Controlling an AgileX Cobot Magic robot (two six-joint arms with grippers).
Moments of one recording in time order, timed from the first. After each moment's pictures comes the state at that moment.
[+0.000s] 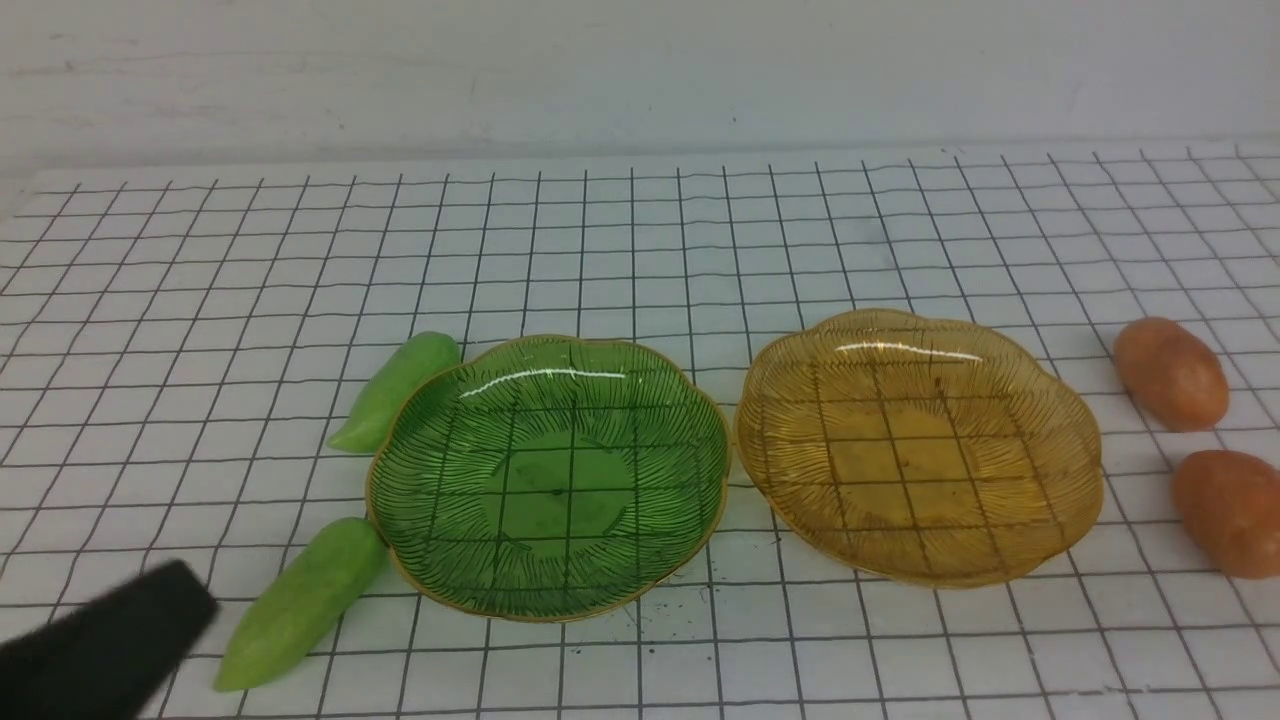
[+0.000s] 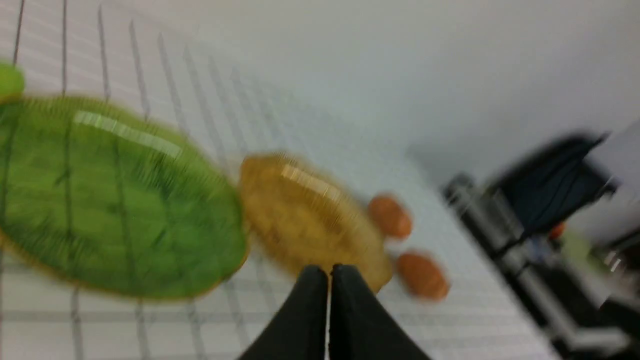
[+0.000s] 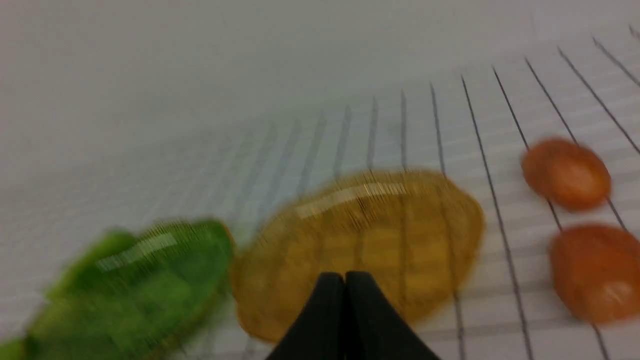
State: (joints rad) right arm 0.01 0.39 -0.48 0.29 0.71 0.01; left arm -0.07 0.35 -0.44 -0.87 0.68 0.15
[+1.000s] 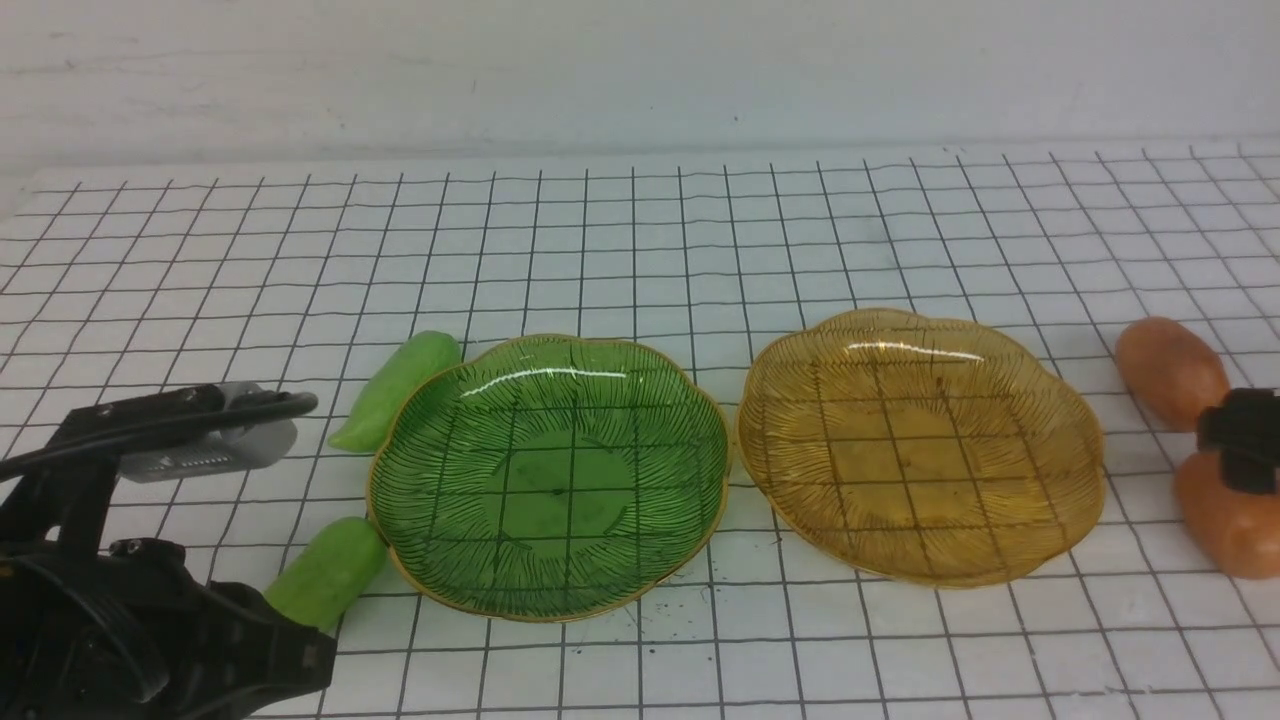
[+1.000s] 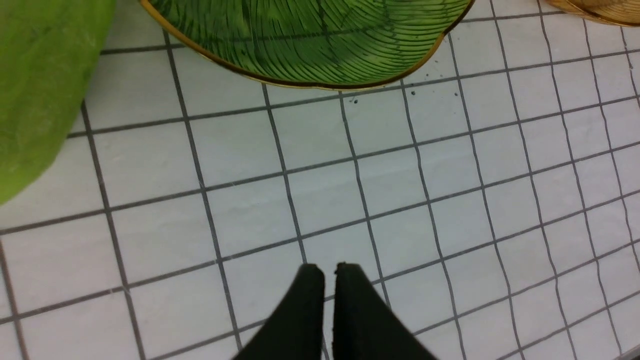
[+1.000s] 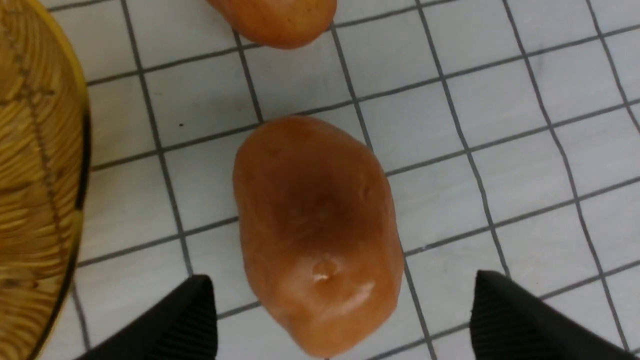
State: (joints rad) right arm 0.01 1.50 -0.89 -0.44 0.72 0.56; left arm -0.07 0.97 -0.63 -0.57 0.90 0.31
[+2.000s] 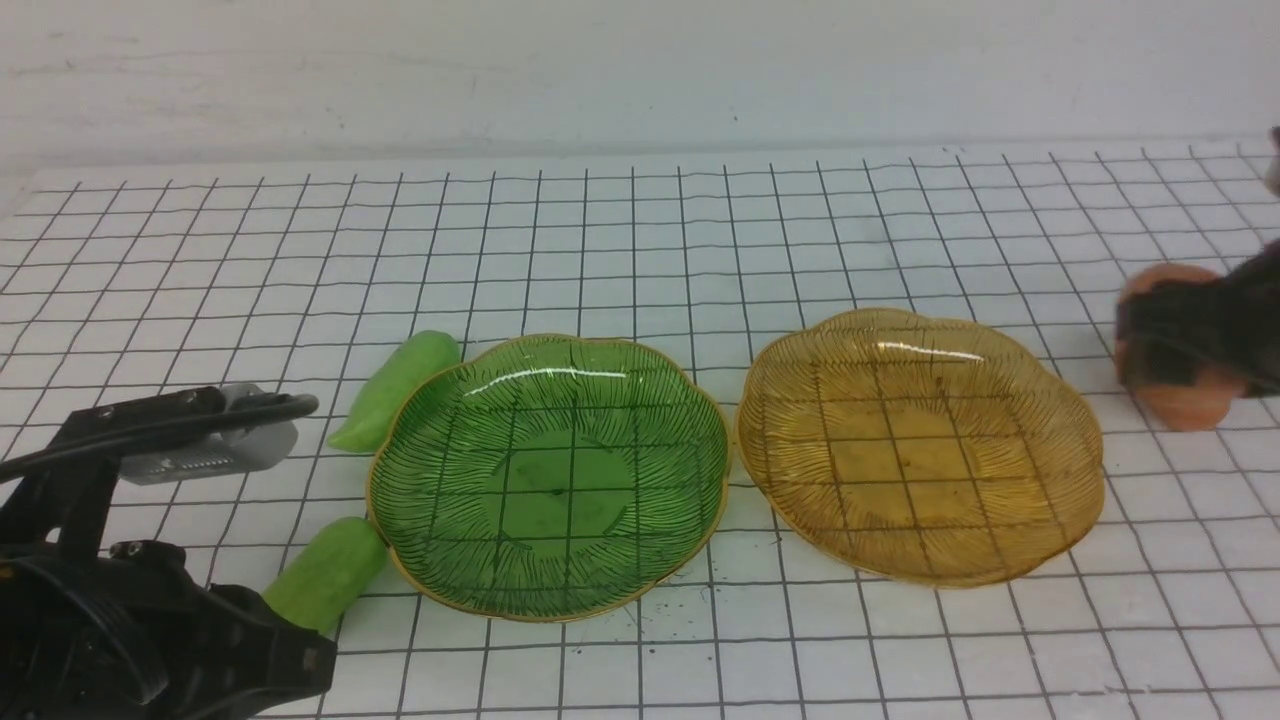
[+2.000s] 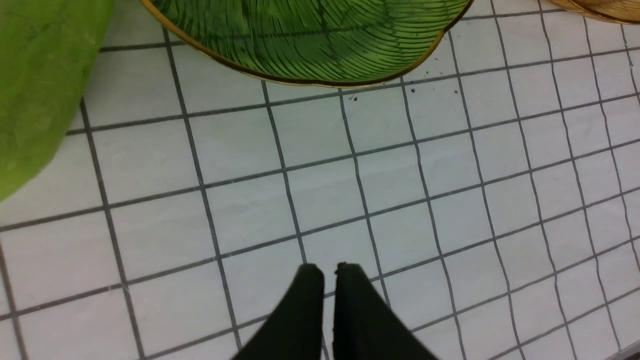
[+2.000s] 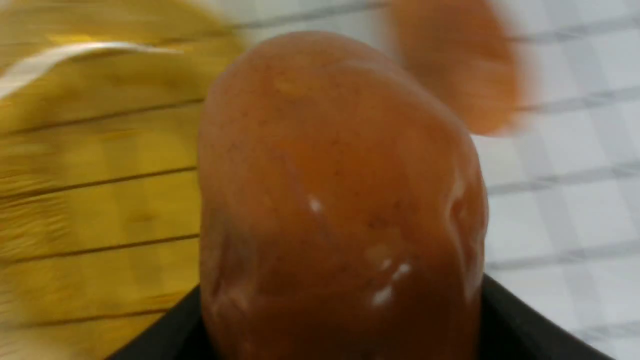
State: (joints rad) right arm 0.08 1.51 -1.10 0.01 0.78 0.19; left arm -0.07 0.97 -0.63 -0.57 0.91 0.31
